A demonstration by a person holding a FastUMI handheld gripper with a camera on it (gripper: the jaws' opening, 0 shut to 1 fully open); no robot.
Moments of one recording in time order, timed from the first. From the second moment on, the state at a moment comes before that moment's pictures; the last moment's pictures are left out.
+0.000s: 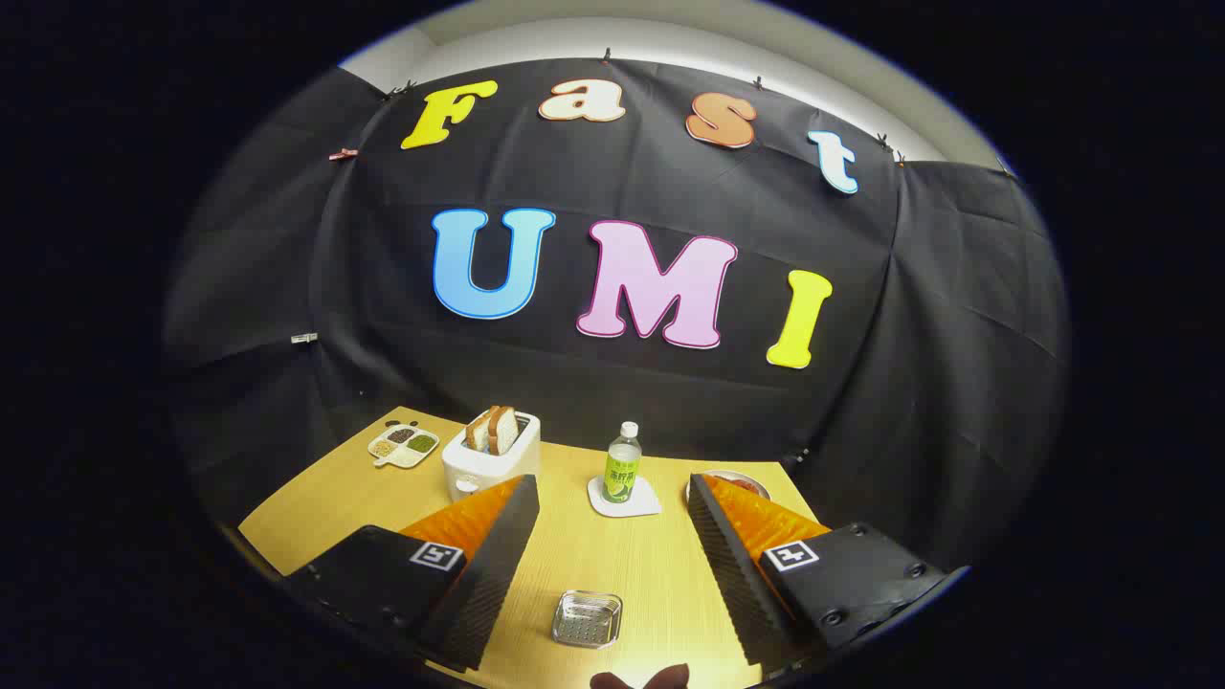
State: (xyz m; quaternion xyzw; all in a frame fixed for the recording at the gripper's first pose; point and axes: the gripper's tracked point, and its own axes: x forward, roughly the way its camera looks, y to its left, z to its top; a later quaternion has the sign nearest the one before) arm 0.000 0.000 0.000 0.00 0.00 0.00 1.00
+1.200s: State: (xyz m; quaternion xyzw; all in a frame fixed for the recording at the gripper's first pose) arm -0.017 0.098 -0.064 0.08 0.19 0.15 0.97
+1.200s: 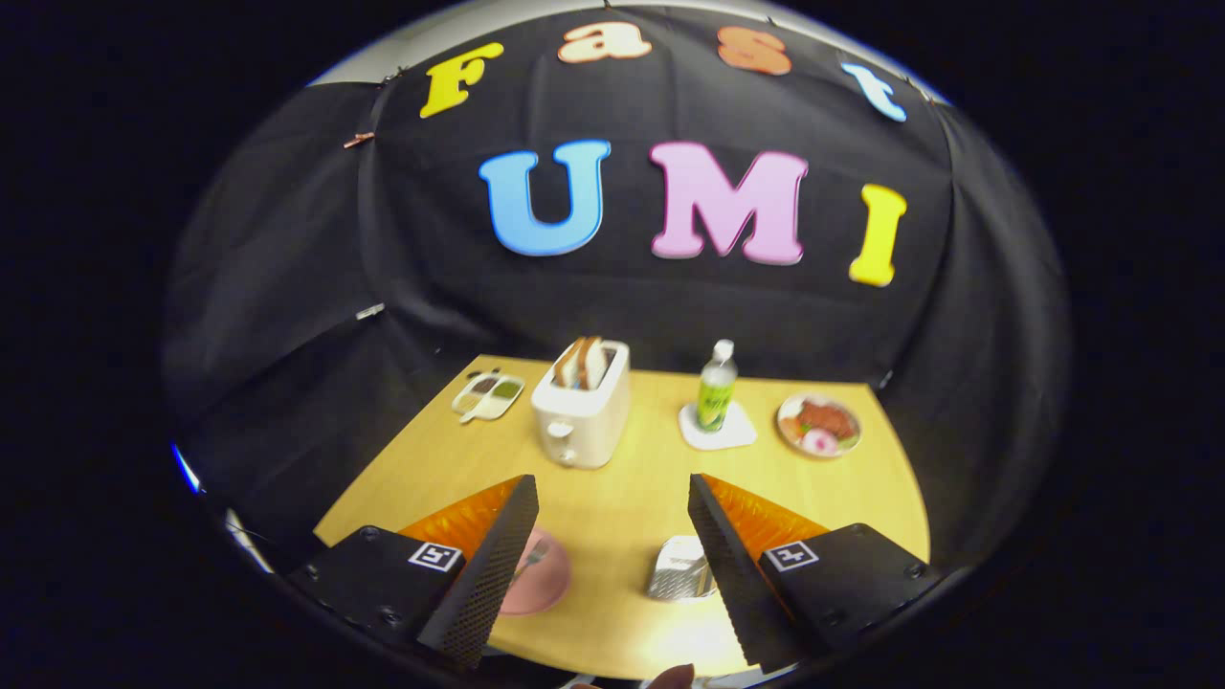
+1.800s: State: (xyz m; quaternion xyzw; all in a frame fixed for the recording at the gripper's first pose) arm -0.053 0.224 -0.243 0.11 0.49 0.20 0.84
